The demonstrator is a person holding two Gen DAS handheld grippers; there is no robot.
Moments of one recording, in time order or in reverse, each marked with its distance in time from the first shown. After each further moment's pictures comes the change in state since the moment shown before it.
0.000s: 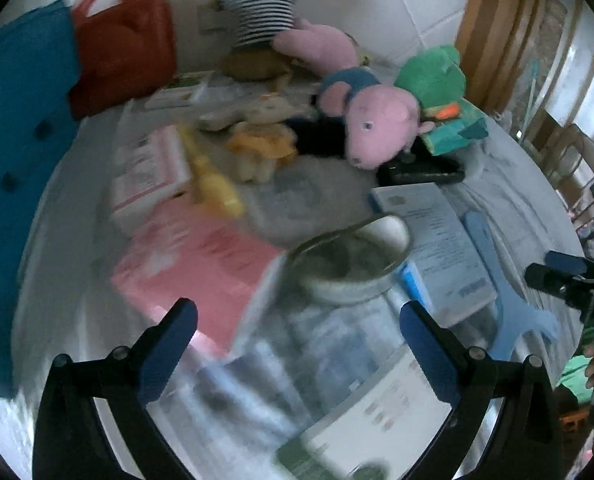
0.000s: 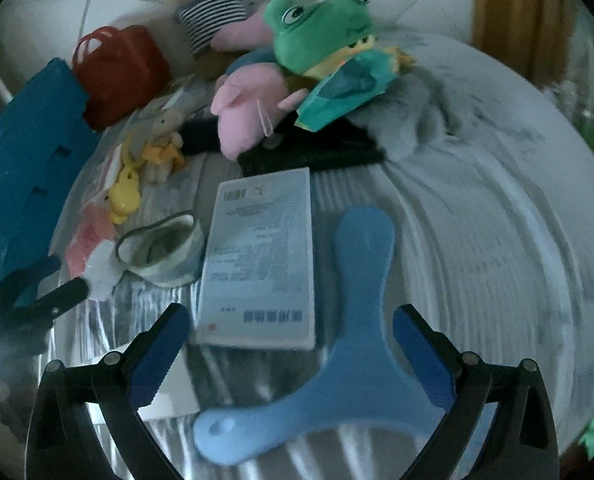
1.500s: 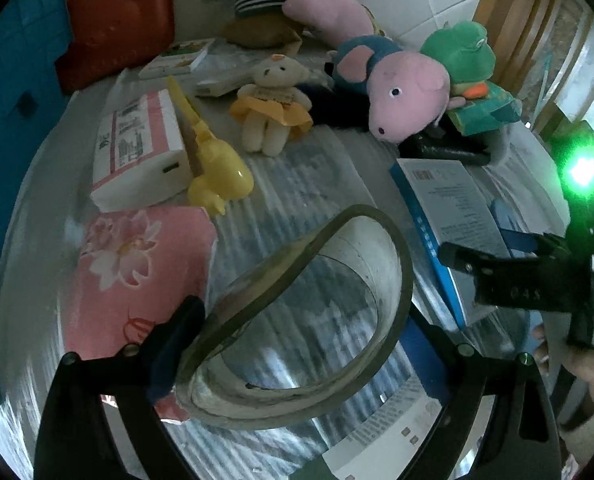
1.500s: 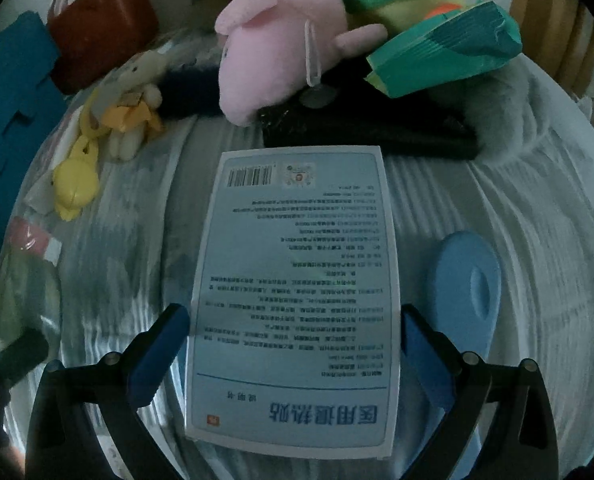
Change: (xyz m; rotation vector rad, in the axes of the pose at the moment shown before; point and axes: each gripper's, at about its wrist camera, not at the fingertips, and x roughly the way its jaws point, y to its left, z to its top) left arm 0.032 0.027 -0.008 -0.047 0.079 -0.006; right arm 0.103 0.052 0.015 -0.043 0.089 -0.098
